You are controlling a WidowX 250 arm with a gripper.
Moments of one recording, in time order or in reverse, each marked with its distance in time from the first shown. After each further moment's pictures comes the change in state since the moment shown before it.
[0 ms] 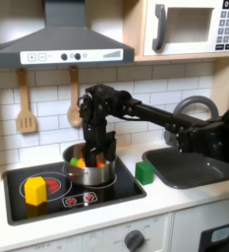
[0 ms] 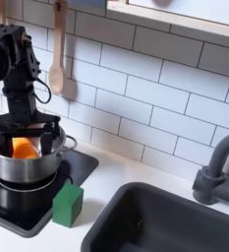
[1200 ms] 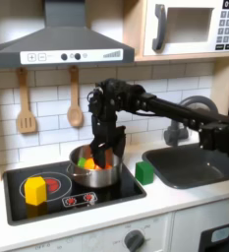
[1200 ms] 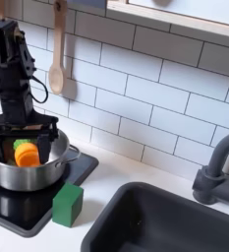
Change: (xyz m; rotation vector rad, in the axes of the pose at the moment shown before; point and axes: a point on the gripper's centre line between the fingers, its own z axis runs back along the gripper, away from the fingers) arm -0.022 -0.004 0.023 -0.031 -0.058 -0.038
